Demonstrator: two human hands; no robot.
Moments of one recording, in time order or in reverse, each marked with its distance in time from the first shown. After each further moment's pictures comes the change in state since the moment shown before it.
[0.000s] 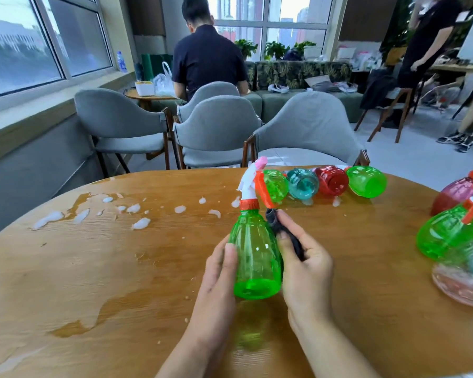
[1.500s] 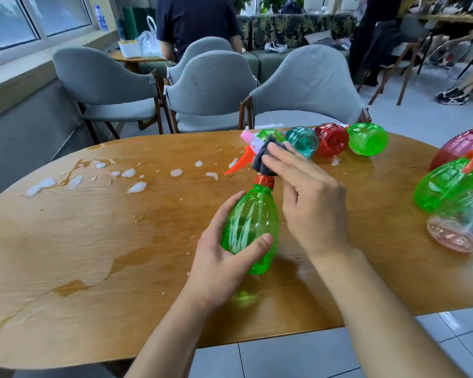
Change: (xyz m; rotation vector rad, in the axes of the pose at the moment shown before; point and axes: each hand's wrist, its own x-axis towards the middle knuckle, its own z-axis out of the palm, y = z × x) left_hand -0.012 0.001 -0.016 0.371 -0.148 0.178; right_hand 0.029 -0.030 -0.014 -0.959 -0.221 -0.792
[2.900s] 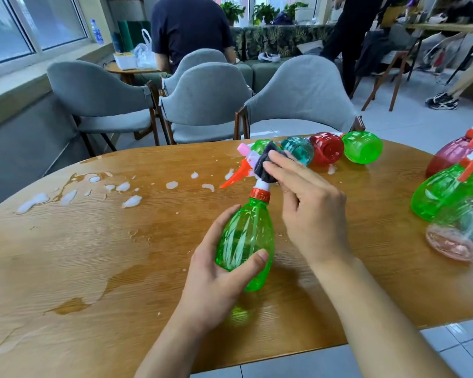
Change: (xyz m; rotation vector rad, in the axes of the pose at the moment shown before) left_hand 0.001 -0.001 -0.005 0.006 -0.014 0.028; right_hand 0.005 0.006 0.001 0.030 0.040 0.024
